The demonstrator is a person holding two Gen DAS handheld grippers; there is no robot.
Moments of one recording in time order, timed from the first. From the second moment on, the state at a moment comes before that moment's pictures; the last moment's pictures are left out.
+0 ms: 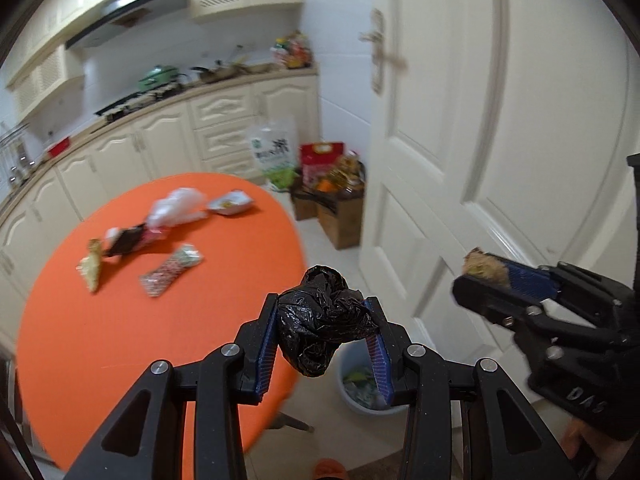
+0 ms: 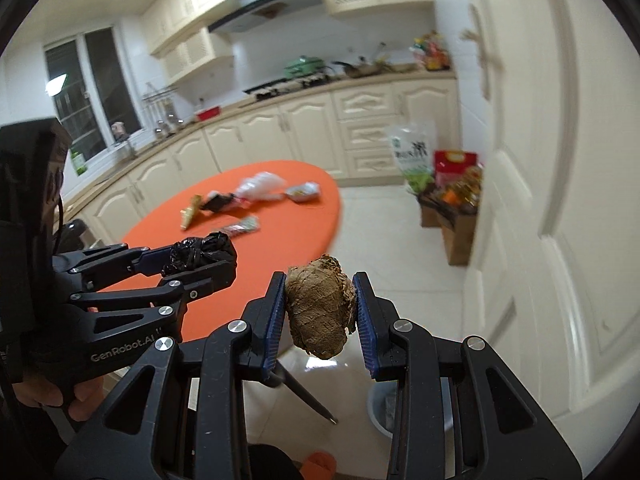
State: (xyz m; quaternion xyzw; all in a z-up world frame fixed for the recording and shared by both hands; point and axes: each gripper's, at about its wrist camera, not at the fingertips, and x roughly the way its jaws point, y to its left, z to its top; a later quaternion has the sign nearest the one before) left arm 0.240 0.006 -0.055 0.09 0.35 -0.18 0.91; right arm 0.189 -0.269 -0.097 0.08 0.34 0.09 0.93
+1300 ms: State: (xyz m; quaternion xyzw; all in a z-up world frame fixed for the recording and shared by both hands) left arm 0.402 -0.122 -0.142 0.13 0.46 -0.22 0.85; right arm 0.209 -0.376 -0.171 0.09 0.40 -0.02 0.91
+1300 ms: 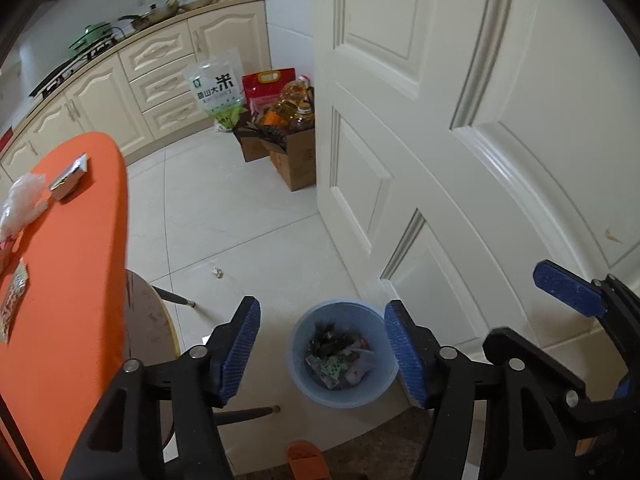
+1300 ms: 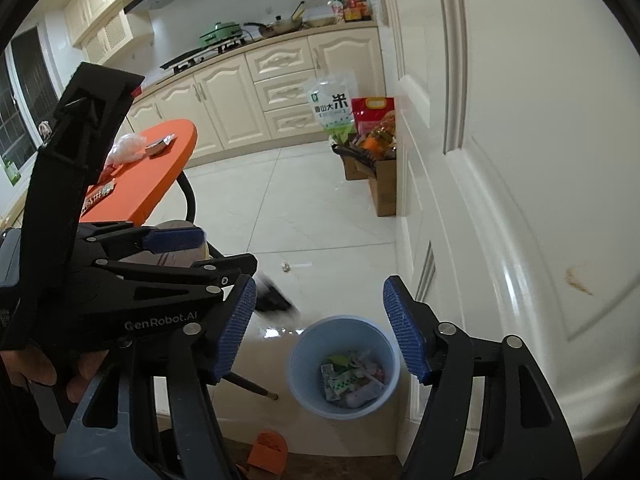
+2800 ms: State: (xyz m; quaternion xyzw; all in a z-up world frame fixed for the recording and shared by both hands) left arm 0.484 0.191 -0.106 0.12 0.43 0.06 0.90; right arm 0.422 -0.159 -0.142 0.01 0.40 0.12 0.91
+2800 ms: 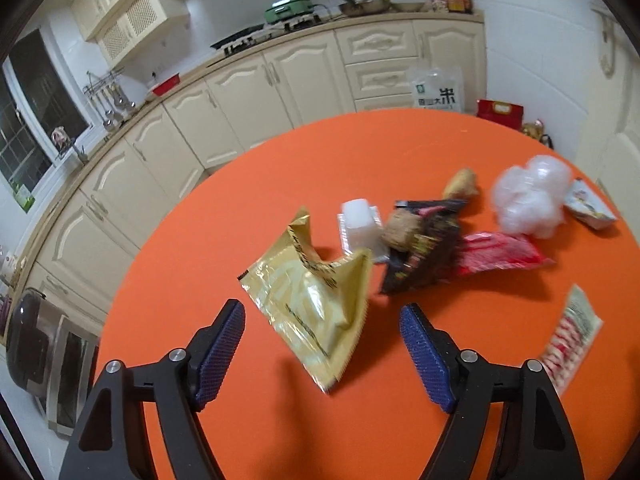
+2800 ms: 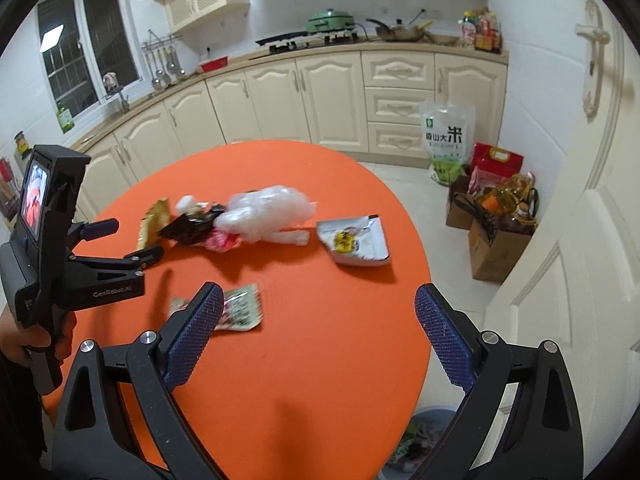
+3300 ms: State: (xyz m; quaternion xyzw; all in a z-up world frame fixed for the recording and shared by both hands) left arm 0.516 0.236 -0.101 0.07 0.43 0.01 0.90; right arm 0.492 -0.152 -0.172 -0.06 0.45 0.11 0.88
